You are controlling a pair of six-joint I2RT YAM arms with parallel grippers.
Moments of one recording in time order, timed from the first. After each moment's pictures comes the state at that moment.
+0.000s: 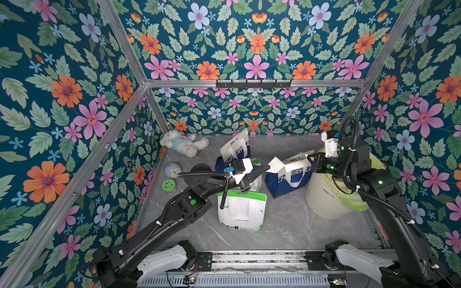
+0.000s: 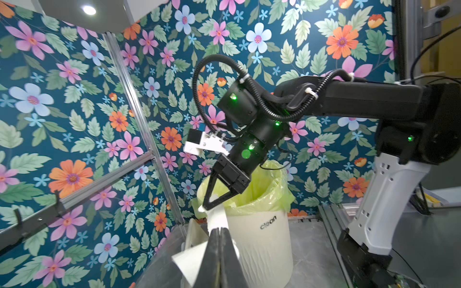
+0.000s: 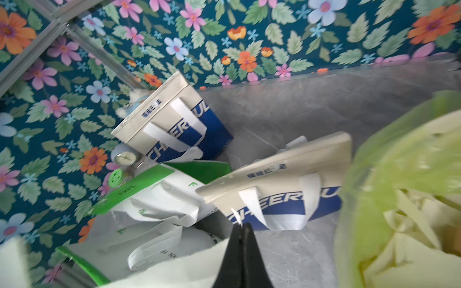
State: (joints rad) left arm -0.88 1.01 1.02 0.29 0.48 0.16; right arm 0.31 1.05 1.45 -0.92 -0.07 0.37
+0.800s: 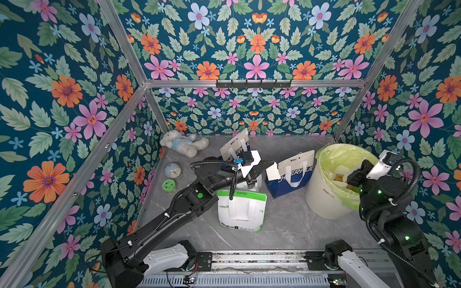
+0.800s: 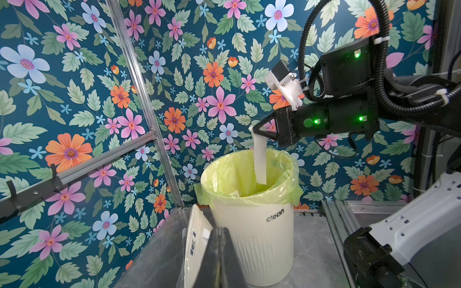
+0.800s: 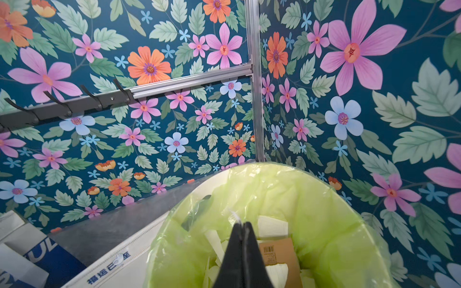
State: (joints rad) left arm -0.87 1.12 1.09 0.24 0.46 0.13; right arm 0.30 0.62 1.10 -0.61 0.64 0.19
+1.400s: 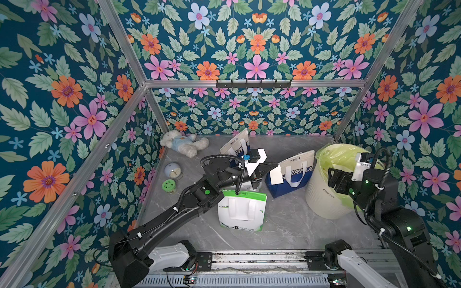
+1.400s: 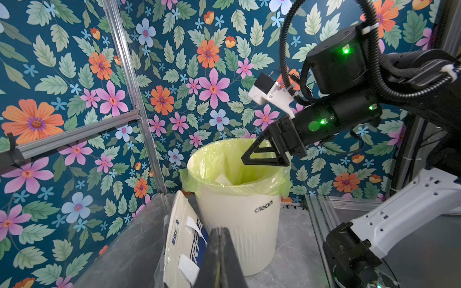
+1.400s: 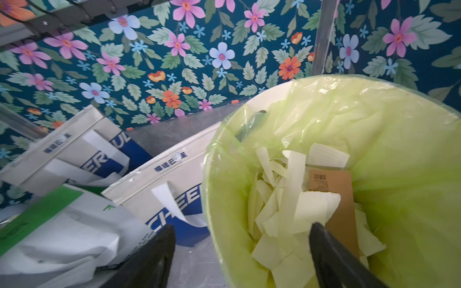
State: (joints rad) left arm -0.88 1.18 1.07 0.26 0.48 0.05; right arm 0.30 0.72 1.25 -0.97 0.24 0.38
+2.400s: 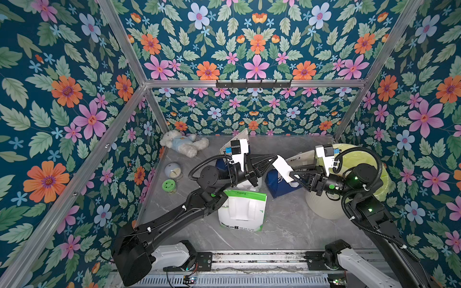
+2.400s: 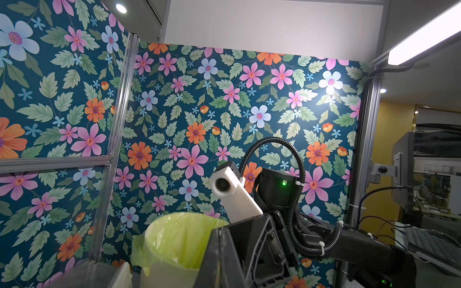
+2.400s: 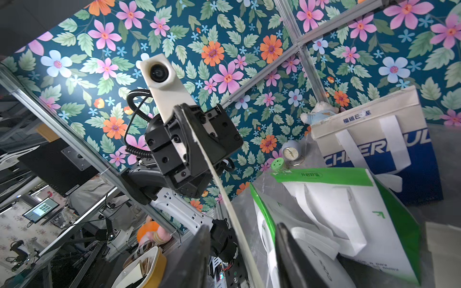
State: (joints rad) left arm -0.89 1.22 0.97 0.84 0.45 -0.49; right arm 0.35 0.79 0.96 -0.05 -0.89 0.65
